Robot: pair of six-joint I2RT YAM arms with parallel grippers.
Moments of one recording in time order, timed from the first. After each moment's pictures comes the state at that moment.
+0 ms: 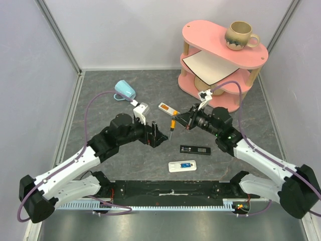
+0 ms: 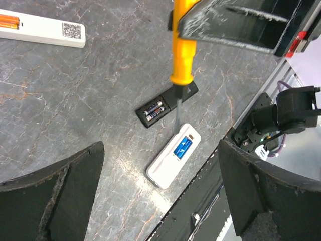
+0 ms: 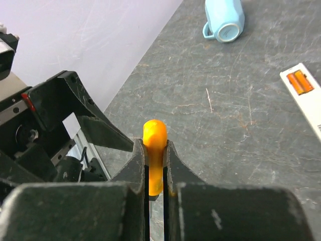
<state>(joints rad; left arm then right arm) -0.79 0.96 0.77 -0.21 0.19 -0.44 0.63 1.11 0.67 0.34 -0.30 0.65</state>
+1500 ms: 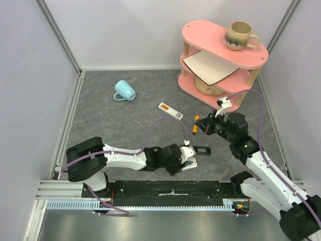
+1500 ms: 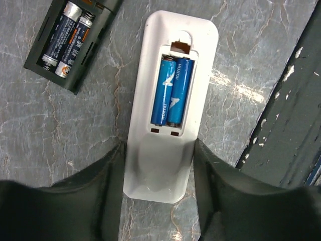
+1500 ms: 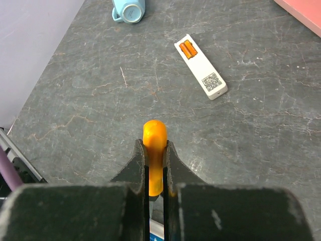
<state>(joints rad) -1.25 1.60 0.73 0.03 -0.03 -0.10 0.42 0.83 0.56 -0.01 -0.26 0.42</state>
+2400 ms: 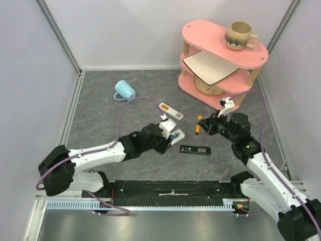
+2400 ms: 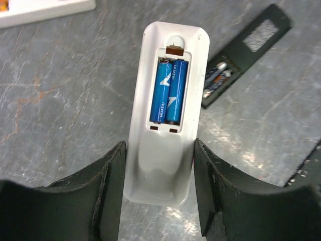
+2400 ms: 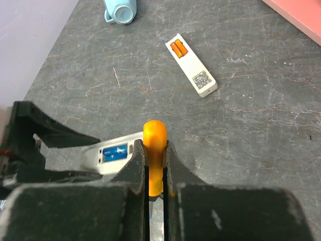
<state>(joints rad) -1.03 1.27 0.70 -0.03 -0.10 -0.11 0.36 0.80 0.54 -0.03 -0.29 0.41</state>
